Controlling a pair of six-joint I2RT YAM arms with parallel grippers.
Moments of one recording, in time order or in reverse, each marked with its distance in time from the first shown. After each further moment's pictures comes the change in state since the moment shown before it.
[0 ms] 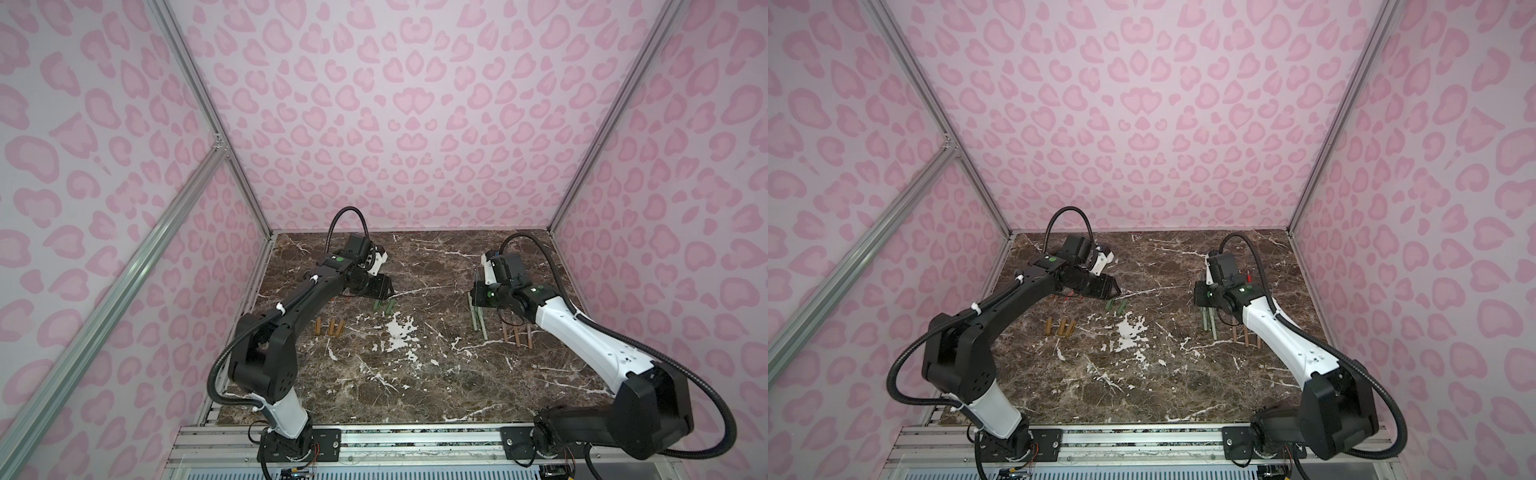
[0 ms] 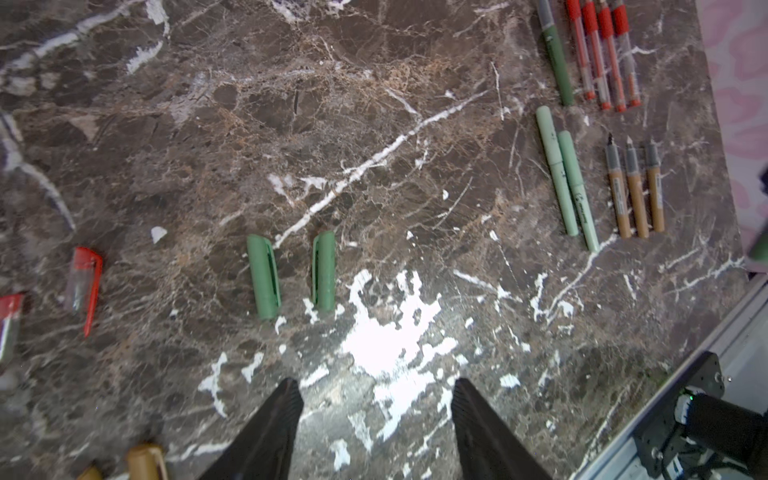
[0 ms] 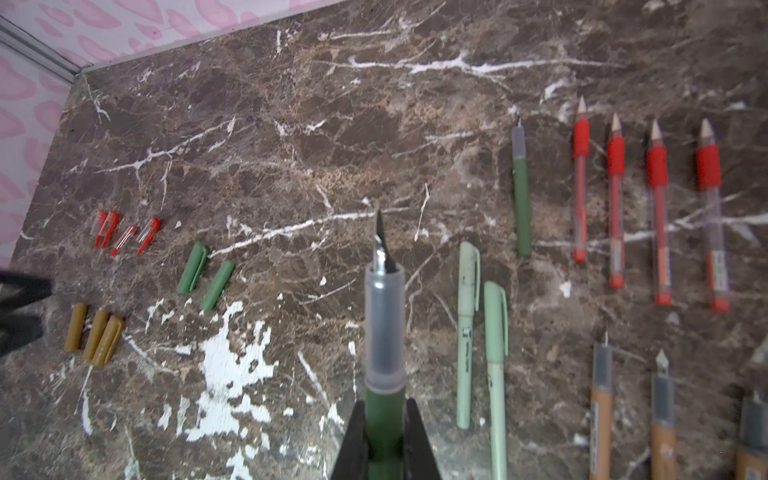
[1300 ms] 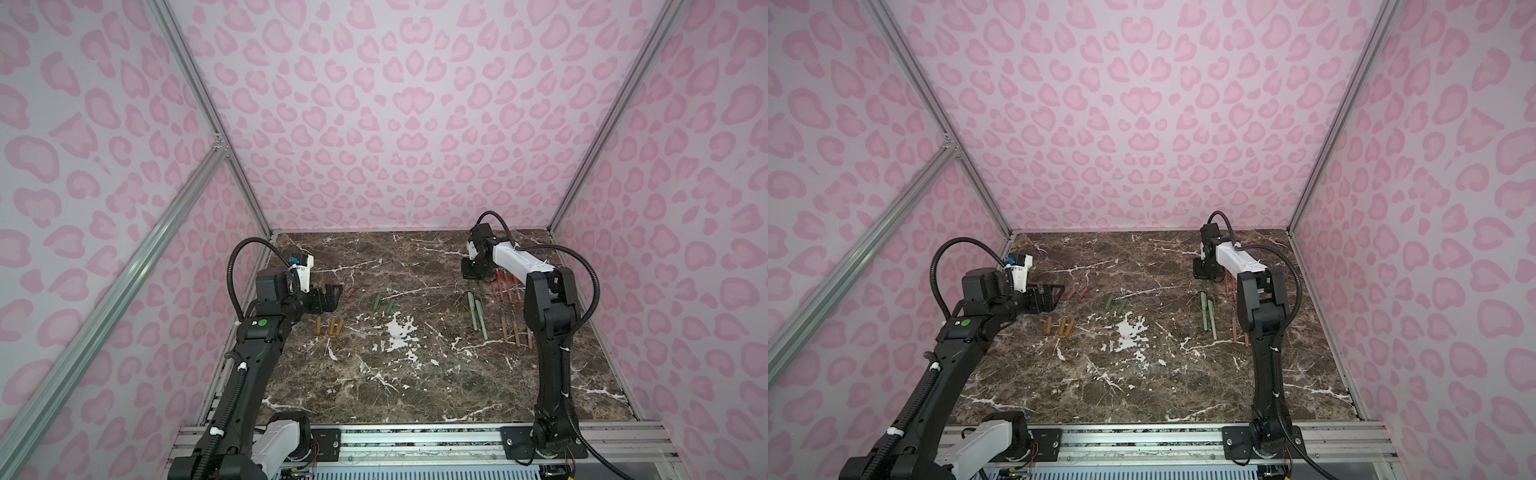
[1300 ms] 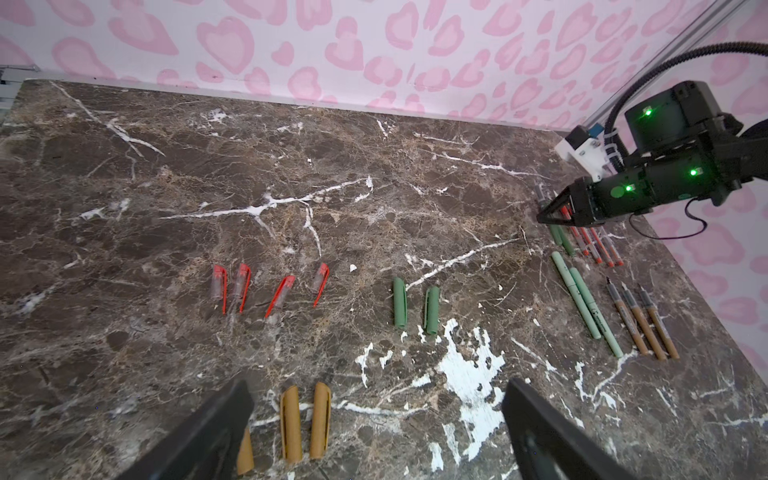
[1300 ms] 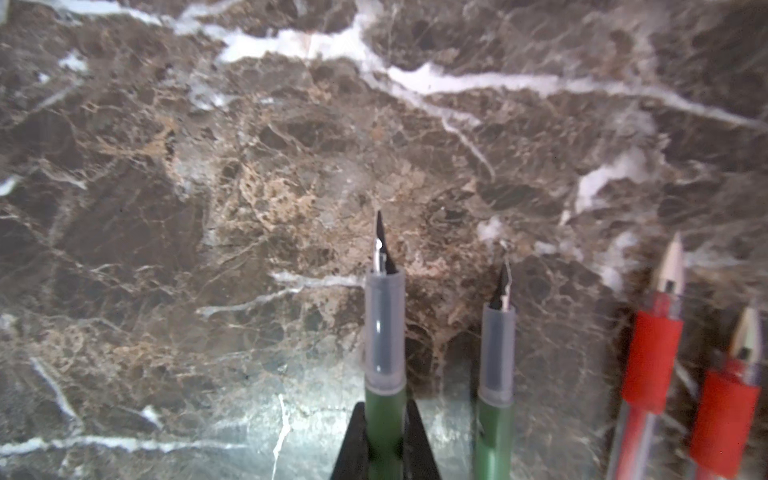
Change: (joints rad) left arm 0.434 -0.614 -0.482 0.314 0.107 0.041; right arm -0.155 0.856 0.729 -0.225 0.008 -0.181
